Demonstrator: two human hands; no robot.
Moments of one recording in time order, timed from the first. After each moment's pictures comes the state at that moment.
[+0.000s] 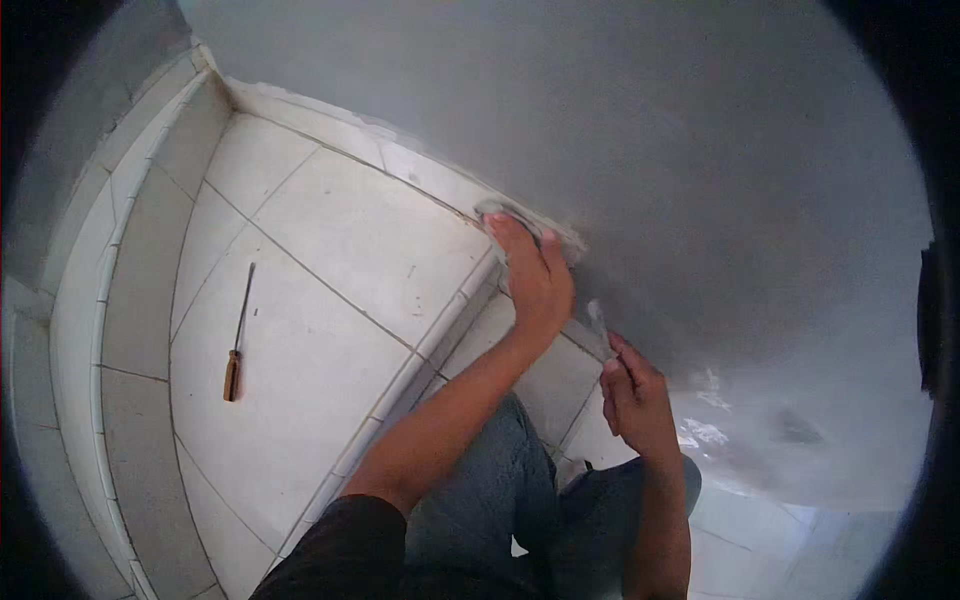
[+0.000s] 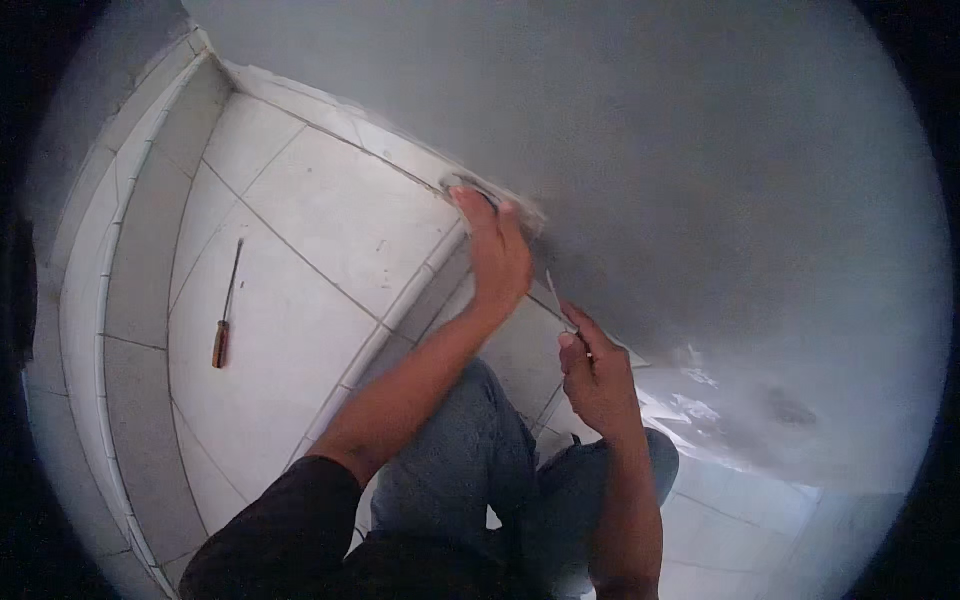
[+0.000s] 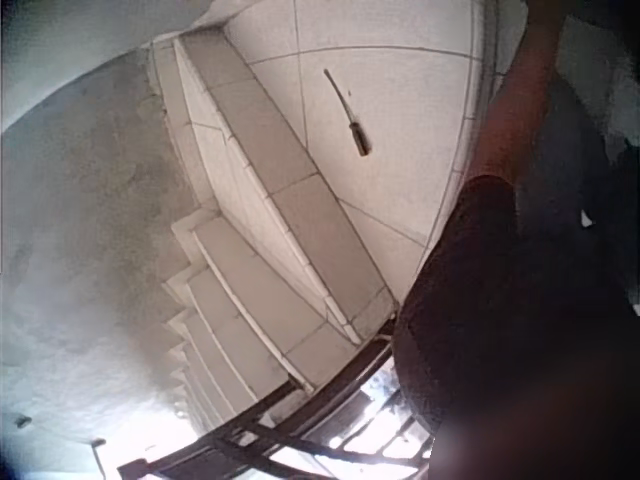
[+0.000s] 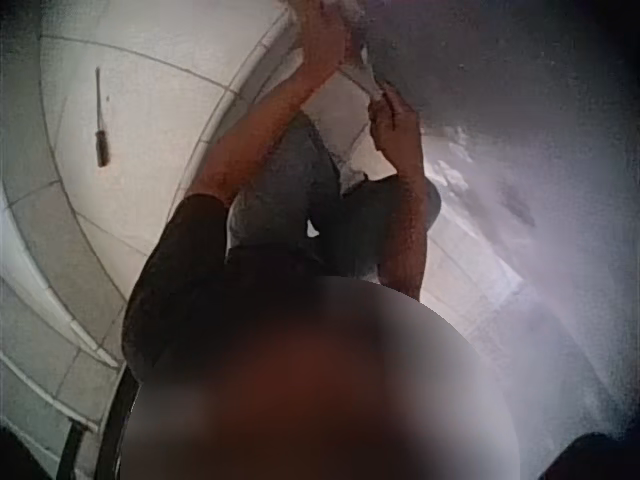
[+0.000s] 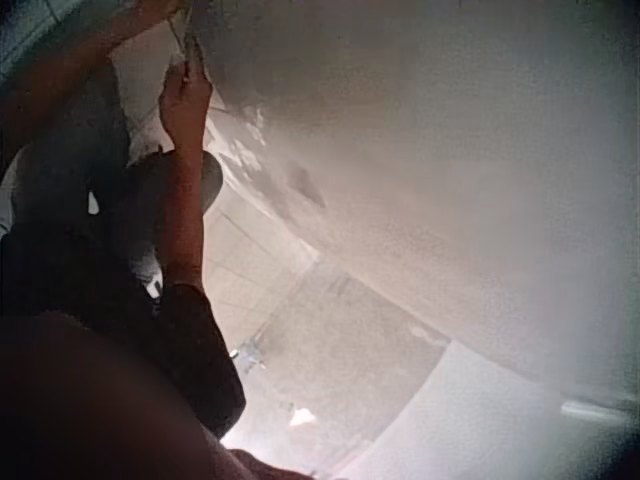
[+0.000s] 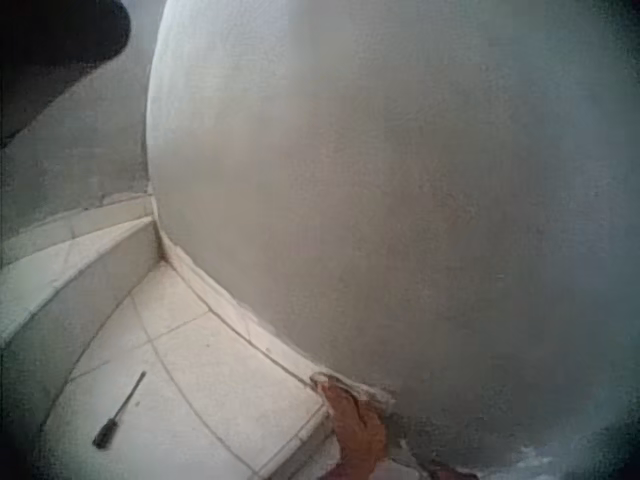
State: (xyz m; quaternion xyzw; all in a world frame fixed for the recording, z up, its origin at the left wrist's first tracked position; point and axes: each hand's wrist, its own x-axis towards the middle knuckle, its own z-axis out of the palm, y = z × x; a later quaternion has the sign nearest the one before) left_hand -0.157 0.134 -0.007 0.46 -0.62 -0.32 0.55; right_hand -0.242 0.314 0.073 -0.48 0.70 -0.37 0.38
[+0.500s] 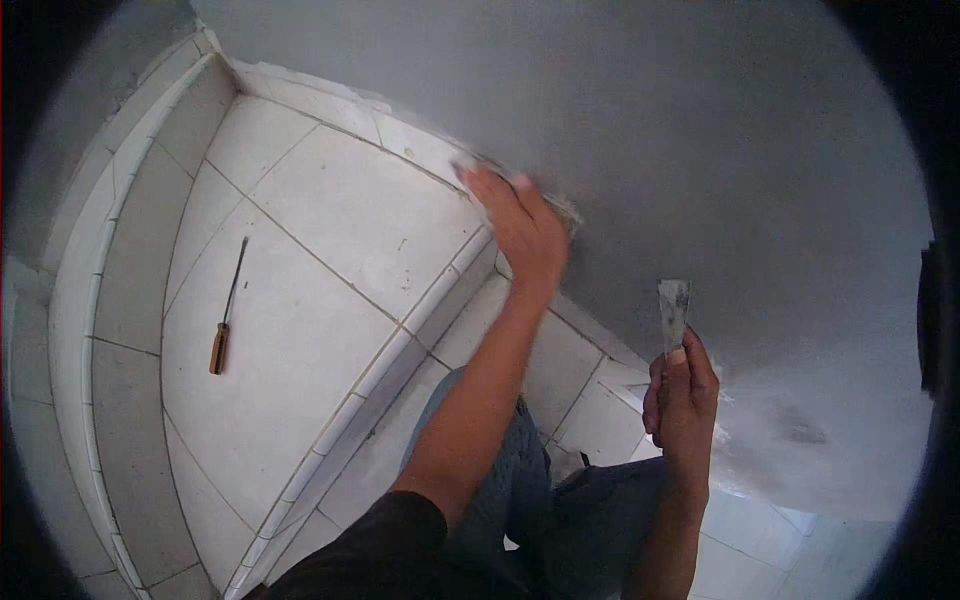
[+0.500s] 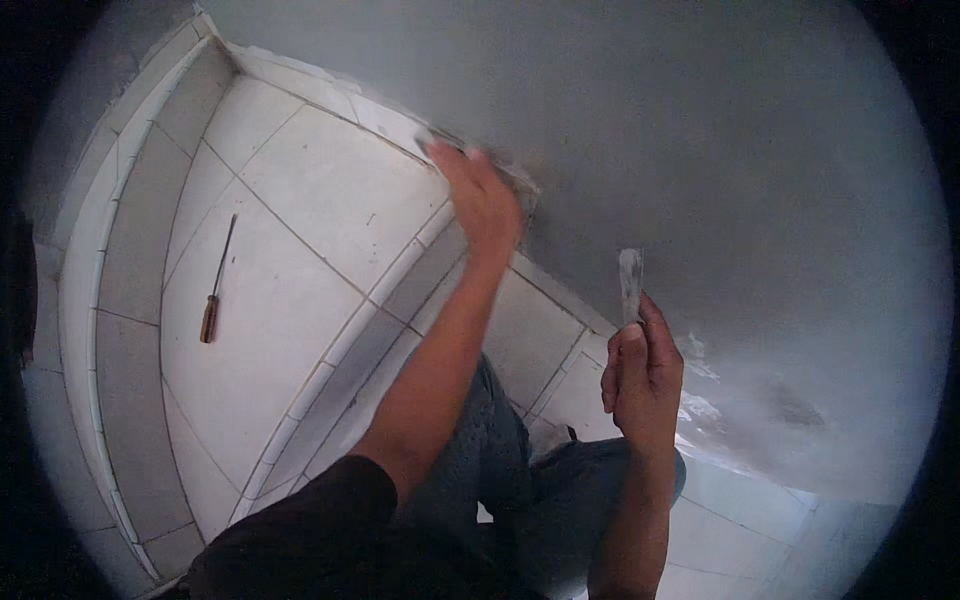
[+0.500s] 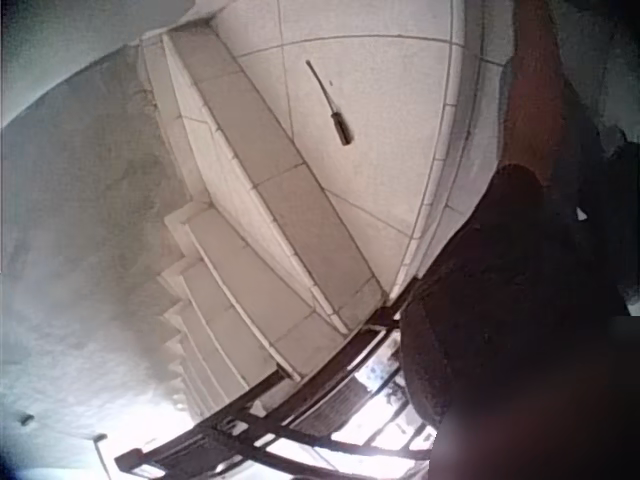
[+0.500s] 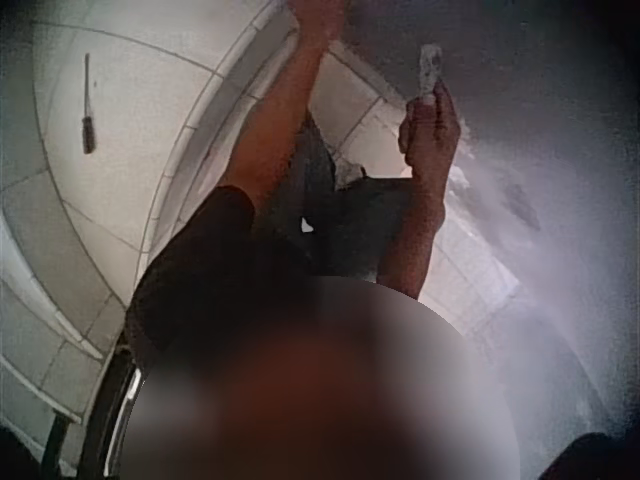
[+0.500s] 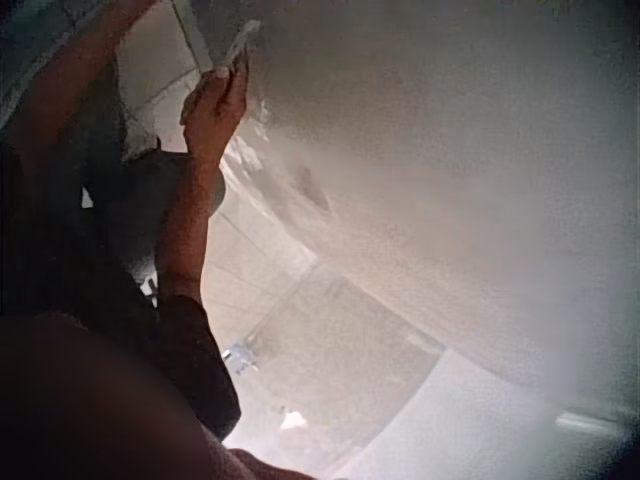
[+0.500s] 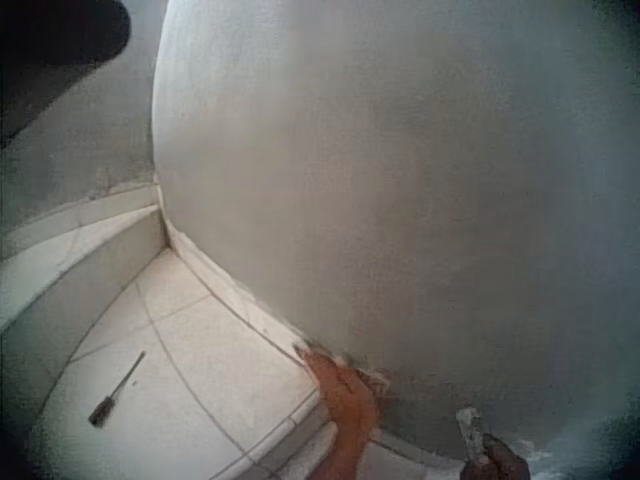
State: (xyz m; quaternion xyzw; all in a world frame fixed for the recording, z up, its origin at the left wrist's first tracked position) left_hand -0.175 0.129 0.005 0.49 -0.54 -0.26 0.64; right_hand -0.261 0.347 0.093 -0.41 0.70 -0.50 0.31
